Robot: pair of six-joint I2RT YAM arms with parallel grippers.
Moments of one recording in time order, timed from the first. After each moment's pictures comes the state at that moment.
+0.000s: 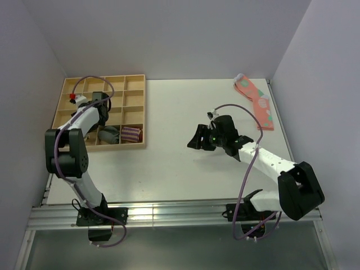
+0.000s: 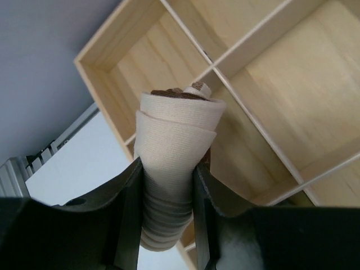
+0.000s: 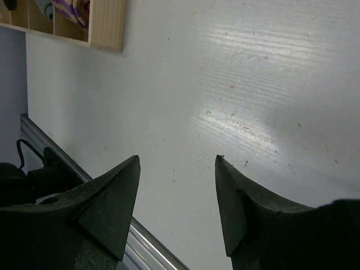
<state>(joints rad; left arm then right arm) -0.01 1.77 1.26 -0.70 -0.92 -0.66 0.47 1.28 0.70 -0.09 -0.36 0.61</state>
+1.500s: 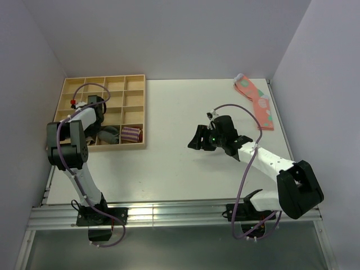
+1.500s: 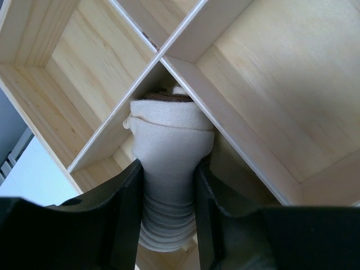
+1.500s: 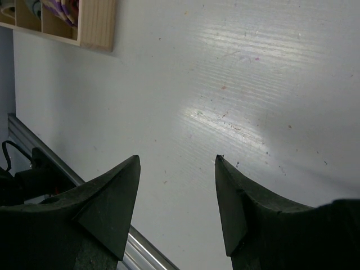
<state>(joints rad) 0.07 1.92 1.26 -0.58 -0.70 -0.54 0.47 1.30 0.70 -0.09 -0.34 0.58</state>
